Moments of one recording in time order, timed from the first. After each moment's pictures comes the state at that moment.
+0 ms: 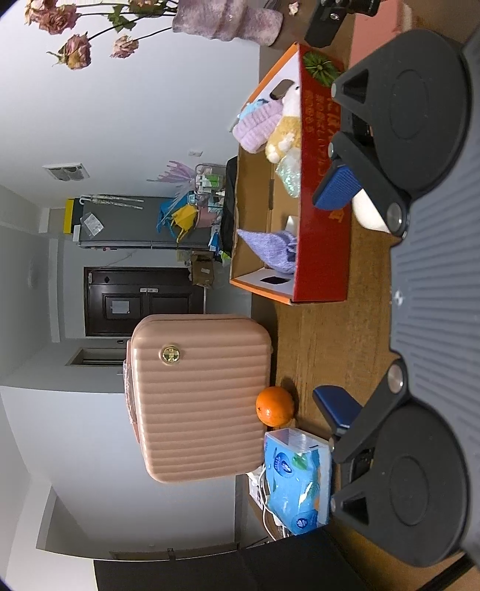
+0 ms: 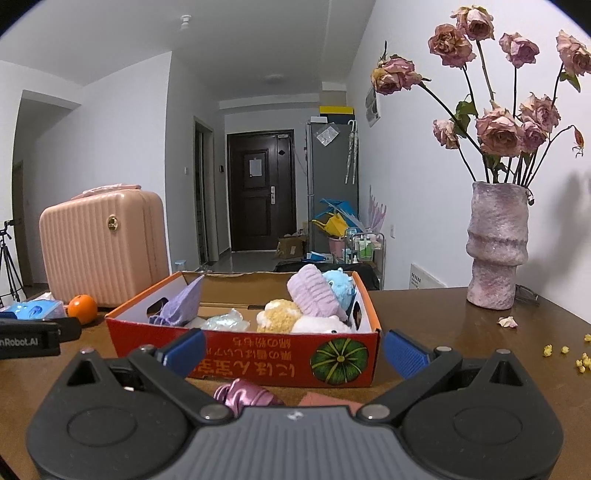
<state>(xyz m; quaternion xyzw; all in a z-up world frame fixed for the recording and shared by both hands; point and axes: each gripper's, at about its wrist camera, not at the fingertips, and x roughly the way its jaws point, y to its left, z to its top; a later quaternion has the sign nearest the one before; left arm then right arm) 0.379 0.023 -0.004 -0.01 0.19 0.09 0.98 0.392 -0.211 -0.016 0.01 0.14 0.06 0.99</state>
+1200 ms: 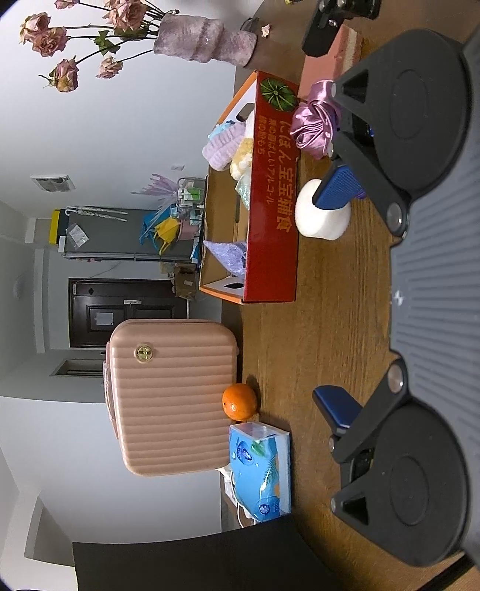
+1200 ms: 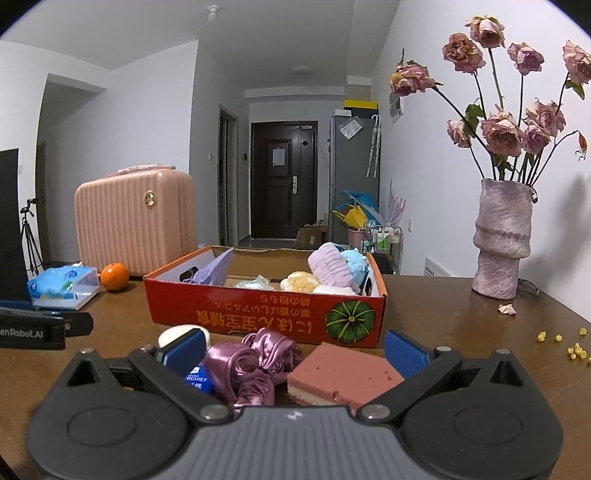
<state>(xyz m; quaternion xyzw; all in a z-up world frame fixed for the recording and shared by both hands) 0.327 0.029 -0.016 -0.02 0.22 0.06 0.97 0.332 -0.215 -0.025 -0.02 0.16 0.10 0.98</state>
